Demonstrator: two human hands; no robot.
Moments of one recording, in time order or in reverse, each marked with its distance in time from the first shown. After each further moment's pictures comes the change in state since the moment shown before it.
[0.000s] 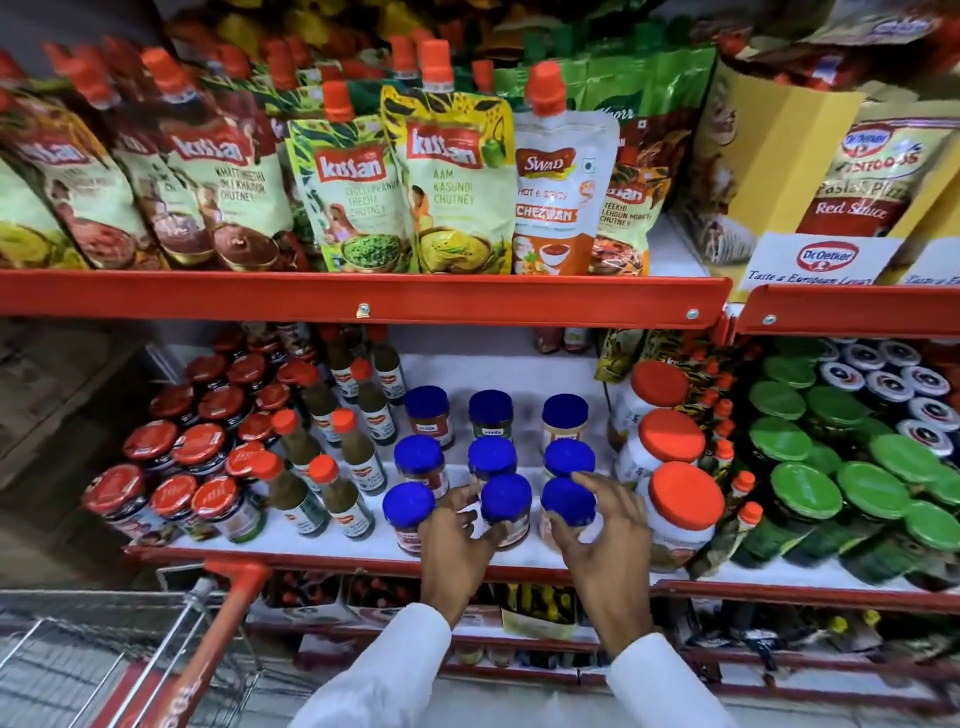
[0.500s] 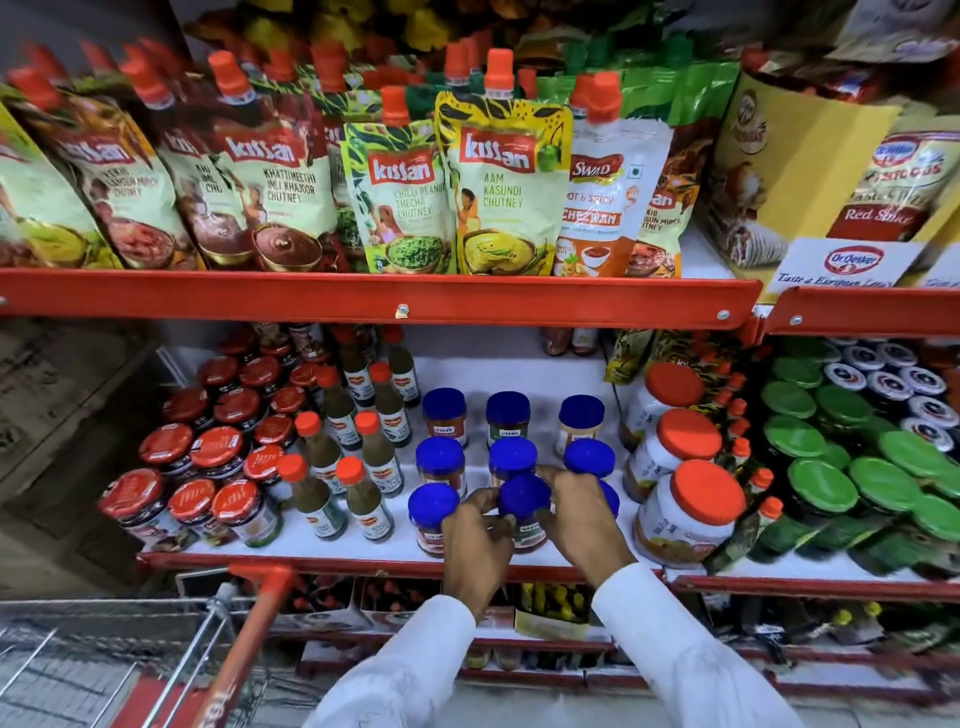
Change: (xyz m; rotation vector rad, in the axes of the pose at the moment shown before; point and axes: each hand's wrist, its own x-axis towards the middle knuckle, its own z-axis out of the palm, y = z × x) left_hand 0.002 -0.001 -0.014 0.111 -0.033 0.076; right_hand 0.029 -0.047 0.040 -0.245 -0.399 0.007
